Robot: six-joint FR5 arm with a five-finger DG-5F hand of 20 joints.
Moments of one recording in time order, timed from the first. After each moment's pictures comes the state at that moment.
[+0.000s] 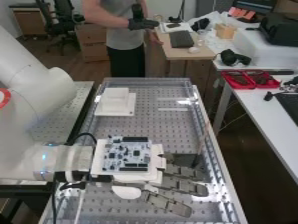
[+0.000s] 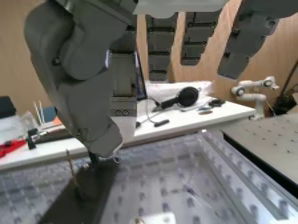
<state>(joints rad) 1.11 -2.17 -1.61 -2.56 -2.02 -0.60</state>
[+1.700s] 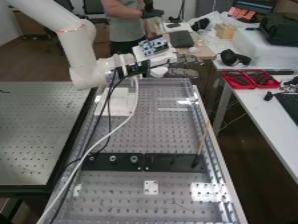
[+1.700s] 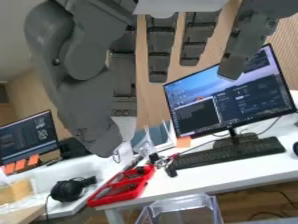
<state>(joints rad) 1.70 -2.04 -1.76 -2.37 -1.69 -0.47</state>
